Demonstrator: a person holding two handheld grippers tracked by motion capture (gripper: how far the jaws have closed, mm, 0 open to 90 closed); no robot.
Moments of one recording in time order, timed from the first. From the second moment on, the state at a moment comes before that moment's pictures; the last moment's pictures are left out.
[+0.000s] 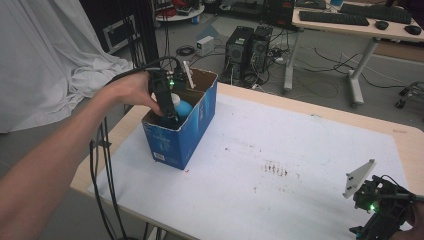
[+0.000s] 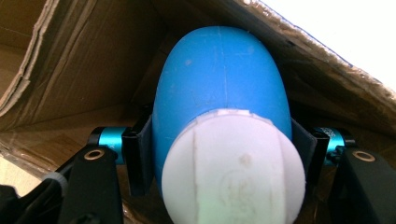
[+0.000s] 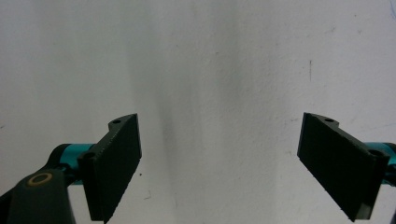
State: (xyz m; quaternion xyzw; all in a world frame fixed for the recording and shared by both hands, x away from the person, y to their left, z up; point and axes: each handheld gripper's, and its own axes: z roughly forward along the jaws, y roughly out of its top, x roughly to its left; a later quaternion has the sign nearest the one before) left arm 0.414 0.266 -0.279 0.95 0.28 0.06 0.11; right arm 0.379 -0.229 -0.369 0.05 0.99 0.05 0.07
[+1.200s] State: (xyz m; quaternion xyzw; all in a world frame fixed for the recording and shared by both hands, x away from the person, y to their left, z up) left arm 0.419 0.271 -0.269 0.95 0.29 0.07 0.10; right arm 0.377 -0.229 -0.370 0.05 1.00 0.04 0.07
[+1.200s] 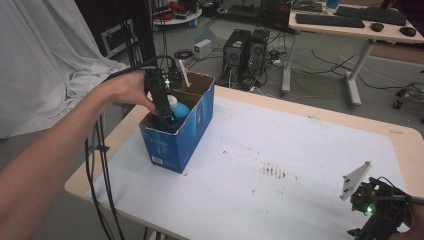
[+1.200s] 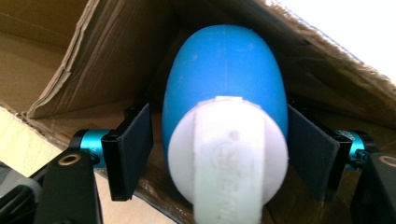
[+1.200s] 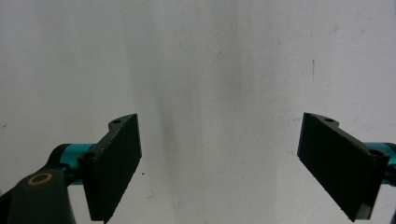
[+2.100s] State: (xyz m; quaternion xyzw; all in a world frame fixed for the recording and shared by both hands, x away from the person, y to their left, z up) left arm 0.409 0.246 -0.204 0.95 0.25 0.12 0.13; right arm 0.378 -0.231 -0.369 0.05 1.00 0.05 0.07
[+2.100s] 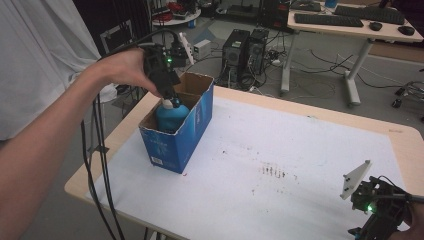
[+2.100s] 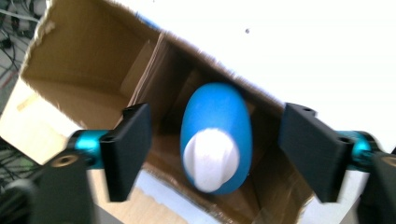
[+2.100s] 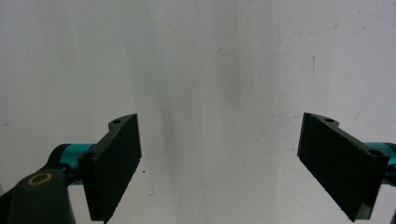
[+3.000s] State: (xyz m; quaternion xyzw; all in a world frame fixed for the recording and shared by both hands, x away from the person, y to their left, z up) left arm 0.394 0.108 -0.195 0.97 0.13 0.12 0.13; right arm 0.376 -0.229 -0.367 0.06 0.99 0.05 0.08
